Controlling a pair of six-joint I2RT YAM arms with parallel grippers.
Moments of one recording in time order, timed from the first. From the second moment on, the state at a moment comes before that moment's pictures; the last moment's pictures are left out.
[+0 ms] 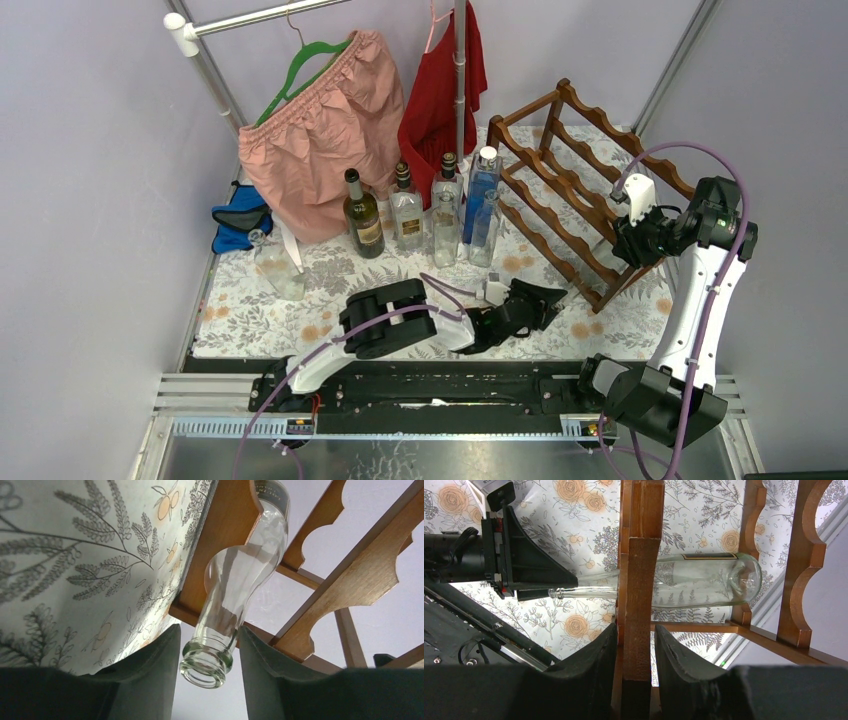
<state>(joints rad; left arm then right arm) -1.25 2.31 1.24 0.68 -0.42 -2.05 -0.46 1.13 1.29 -1.29 -0.61 -1.07</state>
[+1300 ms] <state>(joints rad) -1.27 2.50 1.17 1.36 -0.55 -1.83 -0.46 1.13 1.29 -1.31 -0.61 -1.07</state>
